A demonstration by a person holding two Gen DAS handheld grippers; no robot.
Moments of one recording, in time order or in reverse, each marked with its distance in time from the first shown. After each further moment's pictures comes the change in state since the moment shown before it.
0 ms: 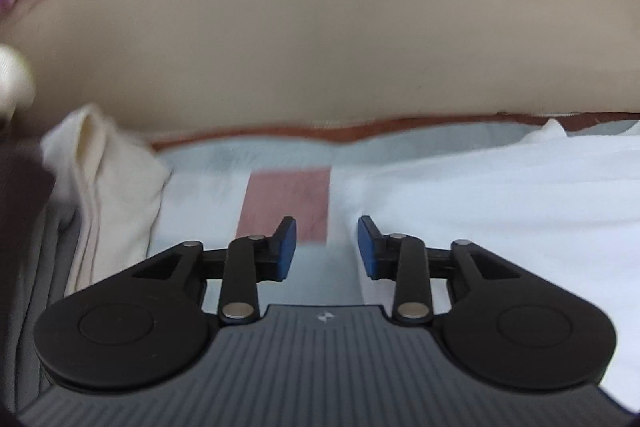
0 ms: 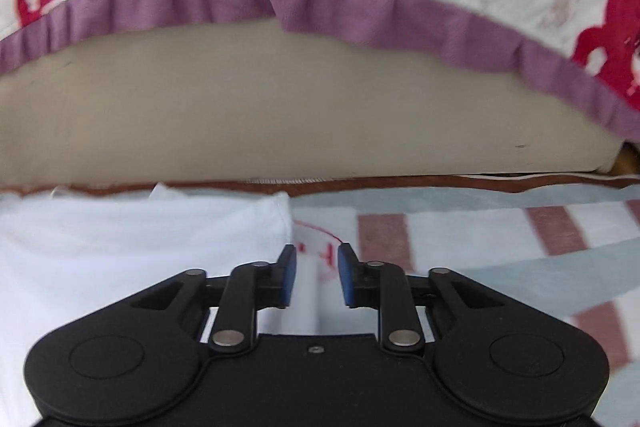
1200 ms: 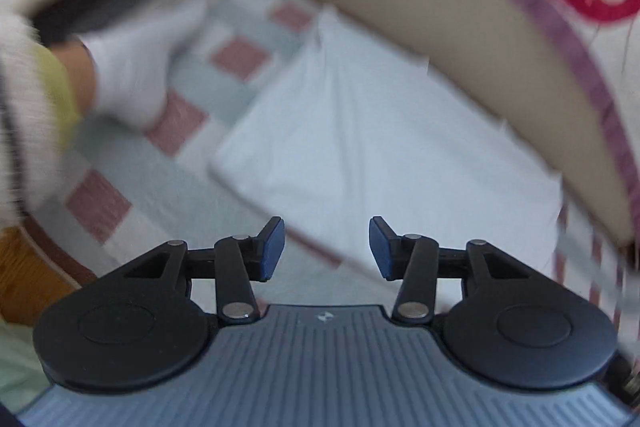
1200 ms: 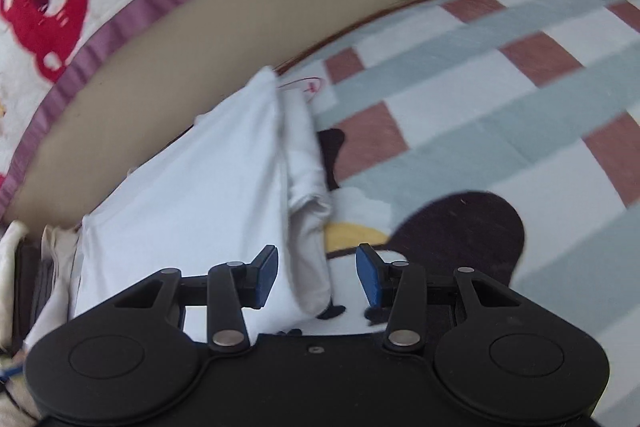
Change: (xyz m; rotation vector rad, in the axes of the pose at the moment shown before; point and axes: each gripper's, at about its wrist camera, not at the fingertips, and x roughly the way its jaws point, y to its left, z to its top) left arm -0.233 -0.057 -0.151 -0.588 0.144 -0.143; right arm -0.106 -0.030 -0.100 0.485 0.198 0.179
